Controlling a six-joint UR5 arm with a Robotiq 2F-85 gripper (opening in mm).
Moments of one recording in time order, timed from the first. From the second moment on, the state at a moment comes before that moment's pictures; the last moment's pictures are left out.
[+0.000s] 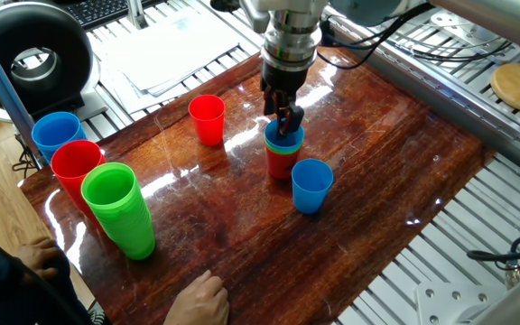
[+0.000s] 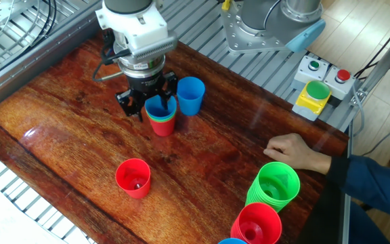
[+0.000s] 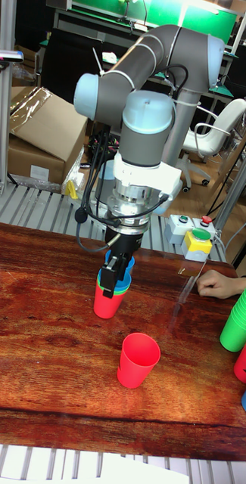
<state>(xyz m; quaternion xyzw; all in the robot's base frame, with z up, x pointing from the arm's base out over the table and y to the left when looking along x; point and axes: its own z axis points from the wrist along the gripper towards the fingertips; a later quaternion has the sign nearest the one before) 0.519 0.017 0.100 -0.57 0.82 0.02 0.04</state>
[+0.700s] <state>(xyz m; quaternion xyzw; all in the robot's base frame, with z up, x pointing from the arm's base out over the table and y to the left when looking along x) 0.512 0.019 0.080 -0.57 0.82 0.02 0.05</state>
